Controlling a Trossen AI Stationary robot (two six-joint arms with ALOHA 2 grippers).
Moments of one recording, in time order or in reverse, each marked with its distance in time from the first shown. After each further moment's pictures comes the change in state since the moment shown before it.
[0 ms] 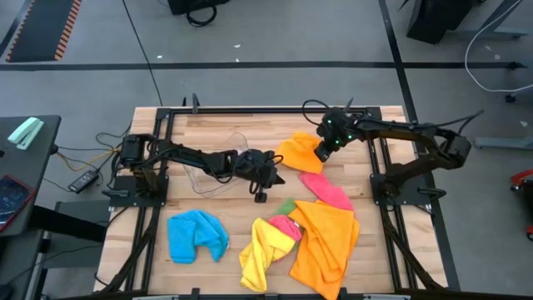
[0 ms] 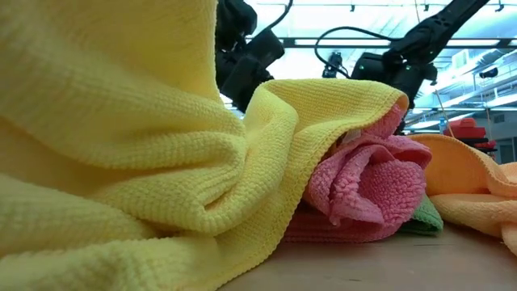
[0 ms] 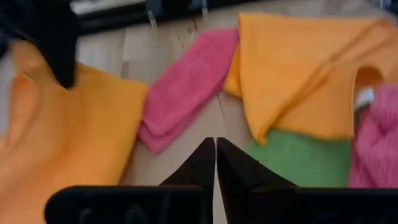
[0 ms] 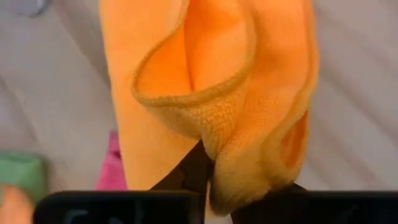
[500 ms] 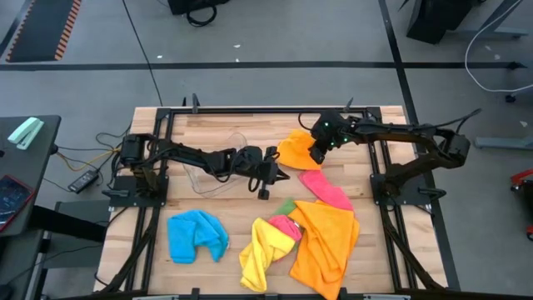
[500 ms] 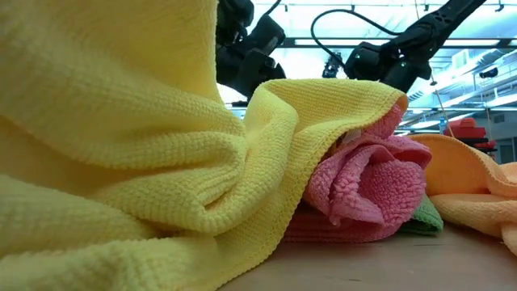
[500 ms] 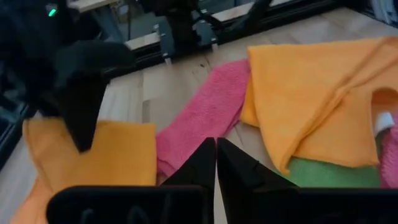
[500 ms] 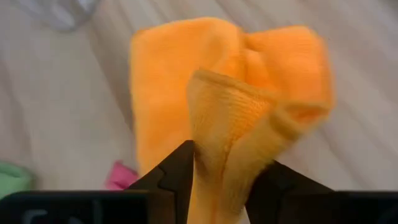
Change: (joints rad) left arm 0.015 0.001 0.001 0.146 -0.013 0.052; right arm 0.079 -0.003 0.001 0.116 0.095 -0.116
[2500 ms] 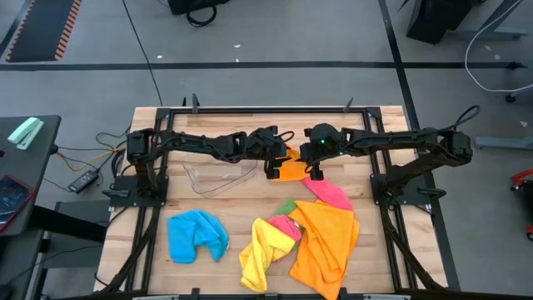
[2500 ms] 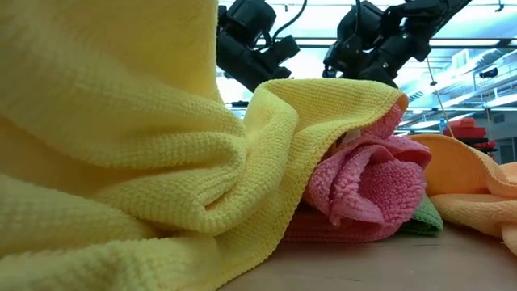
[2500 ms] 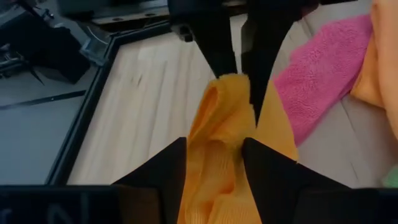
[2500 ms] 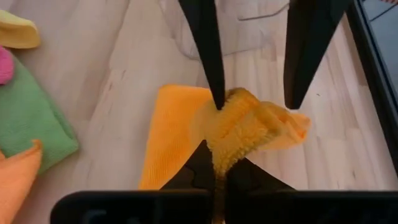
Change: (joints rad) left arm 0.099 0.048 0.237 -0.353 -0.188 0.037; right arm 0.294 -0.022 0.043 0.134 0.030 -0.456
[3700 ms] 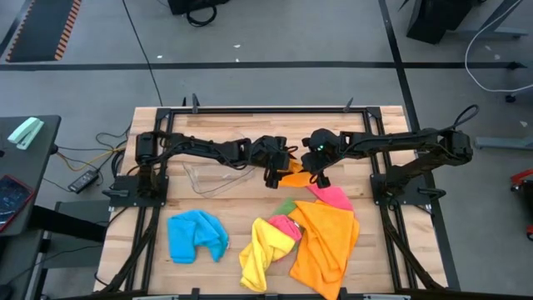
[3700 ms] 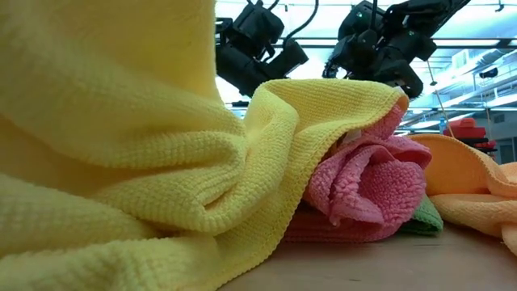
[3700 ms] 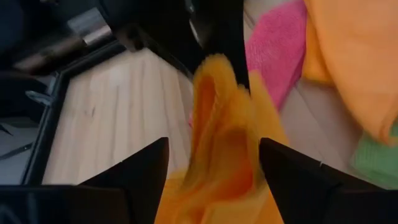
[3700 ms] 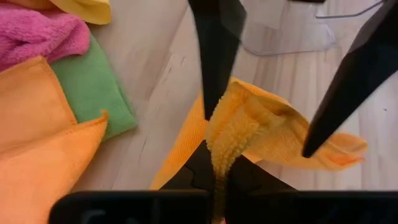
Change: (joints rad) left arm -0.032 0.079 -0.002 0.090 0.129 0.187; right arm 0.037 0.000 -0.001 -0.088 -0.118 -0.086
